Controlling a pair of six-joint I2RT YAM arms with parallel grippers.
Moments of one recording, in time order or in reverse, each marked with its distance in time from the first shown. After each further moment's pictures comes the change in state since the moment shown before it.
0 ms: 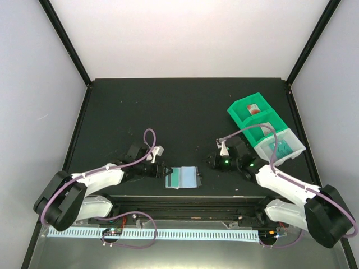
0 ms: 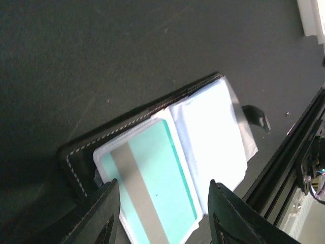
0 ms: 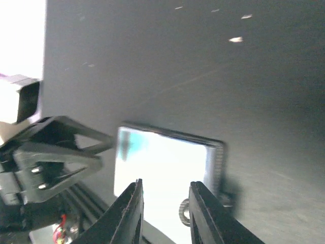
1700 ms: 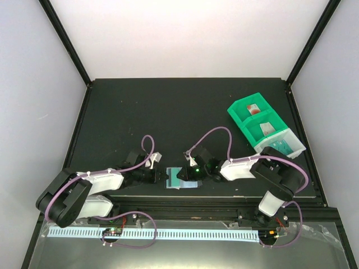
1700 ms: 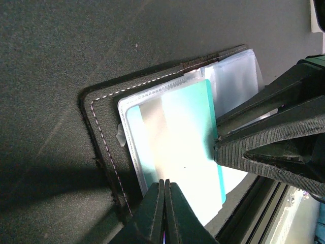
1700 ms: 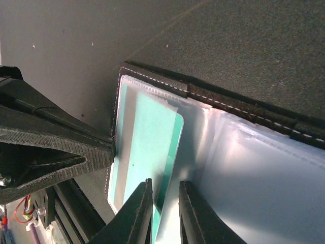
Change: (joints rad) left arm 0.004 0.037 -0.134 0.154 0.048 -0.103; right arm 0.324 0.573 0.144 0.361 -0.006 0.056
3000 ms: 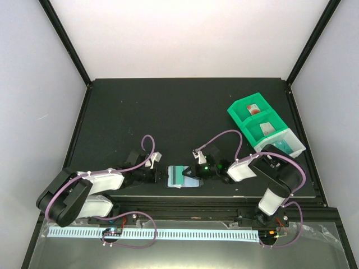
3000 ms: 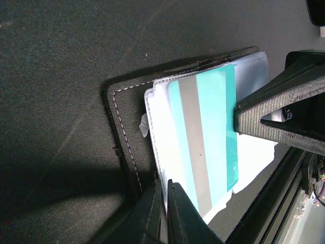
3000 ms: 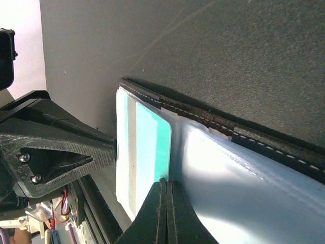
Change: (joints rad) left arm -0.013 0.006 0.002 0.008 -0.042 0.001; right arm -0.125 0.021 -0.145 0.284 -0.146 0.096
